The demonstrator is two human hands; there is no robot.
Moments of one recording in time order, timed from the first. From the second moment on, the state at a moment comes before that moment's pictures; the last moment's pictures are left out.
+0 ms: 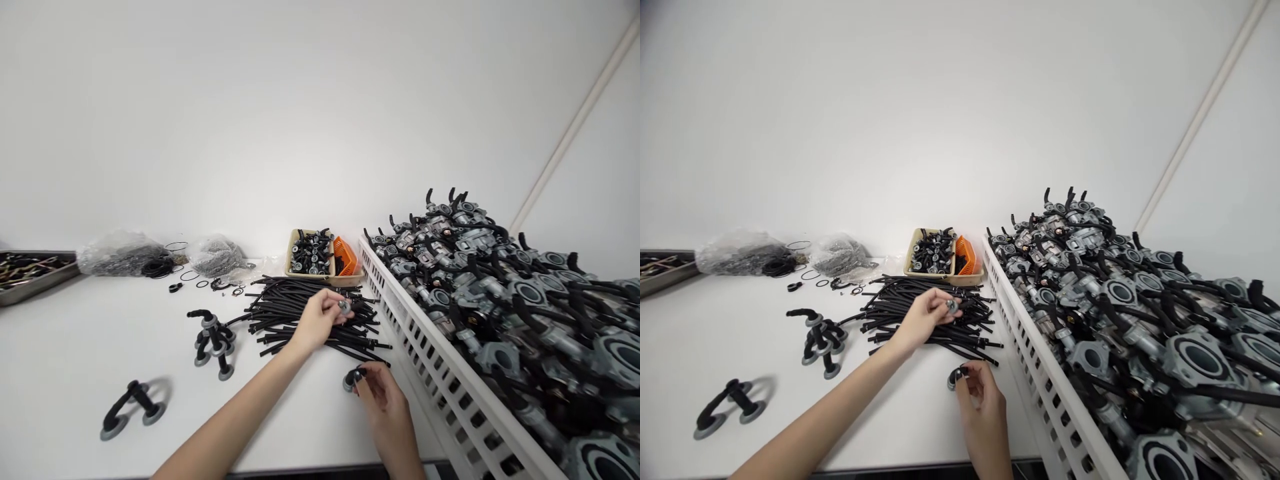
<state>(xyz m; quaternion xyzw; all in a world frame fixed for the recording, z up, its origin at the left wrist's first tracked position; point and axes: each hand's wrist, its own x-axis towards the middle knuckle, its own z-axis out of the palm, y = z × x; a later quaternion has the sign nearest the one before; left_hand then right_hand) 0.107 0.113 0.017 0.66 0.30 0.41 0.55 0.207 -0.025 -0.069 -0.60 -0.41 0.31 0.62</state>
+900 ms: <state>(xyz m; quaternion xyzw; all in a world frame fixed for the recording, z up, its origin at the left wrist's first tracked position) 0.100 0.062 -0.012 0.74 0.18 0.34 0.56 0.208 -0.024 -0.066 -0.58 -0.36 0.32 0.65</state>
